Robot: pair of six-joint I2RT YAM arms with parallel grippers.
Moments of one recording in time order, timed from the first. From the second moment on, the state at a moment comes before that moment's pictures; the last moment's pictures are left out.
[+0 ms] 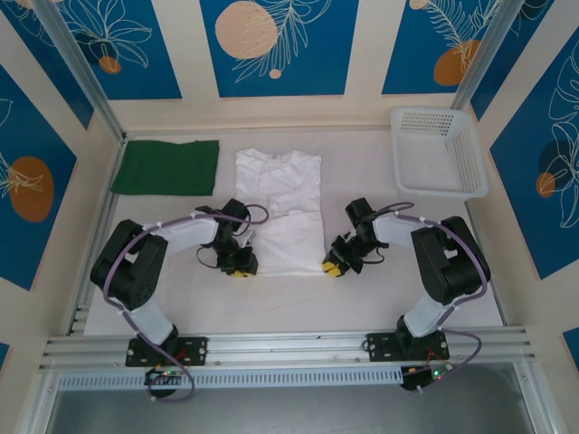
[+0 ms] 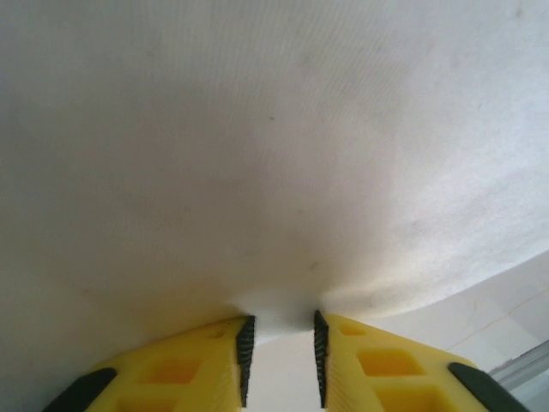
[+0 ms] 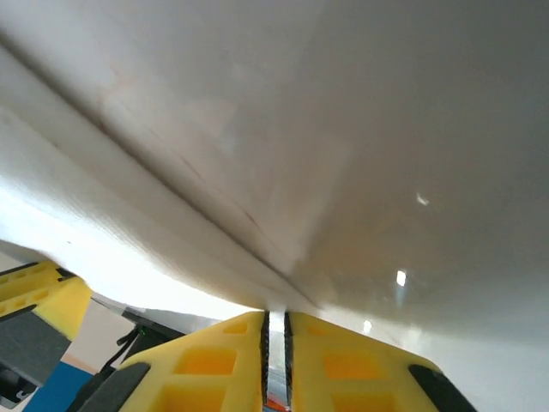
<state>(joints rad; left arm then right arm) -0.53 1.69 0.95 -0.82 0.40 -0.39 0.35 1.63 0.79 -0.66 -0.66 0.95</state>
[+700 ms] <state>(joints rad) -0.32 1.90 1.25 -0.74 0.45 -0.45 0.38 2.05 1.40 -0.66 -0.62 0.95</state>
